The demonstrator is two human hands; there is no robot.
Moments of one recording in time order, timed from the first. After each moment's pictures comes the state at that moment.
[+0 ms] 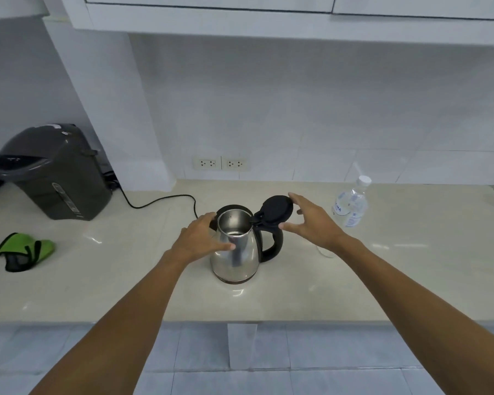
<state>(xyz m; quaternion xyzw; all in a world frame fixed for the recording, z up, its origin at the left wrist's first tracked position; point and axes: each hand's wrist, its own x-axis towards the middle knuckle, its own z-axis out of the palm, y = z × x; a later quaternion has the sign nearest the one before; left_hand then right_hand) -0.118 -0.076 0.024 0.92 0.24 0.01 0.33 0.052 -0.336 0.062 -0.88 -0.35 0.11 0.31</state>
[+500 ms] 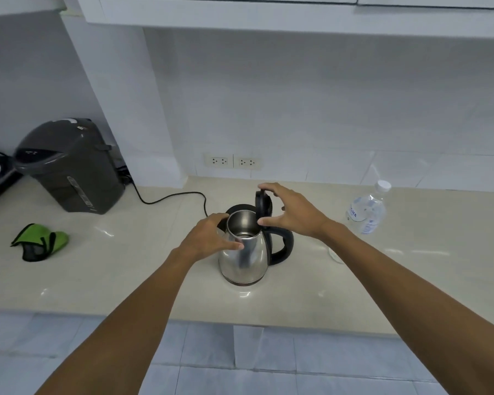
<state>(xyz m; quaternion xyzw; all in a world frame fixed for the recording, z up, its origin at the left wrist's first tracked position) -0.116 -0.067 0.022 0.89 0.23 0.01 0.39 0.048 -0.270 0.088 -0.81 -0.48 0.13 0.32</state>
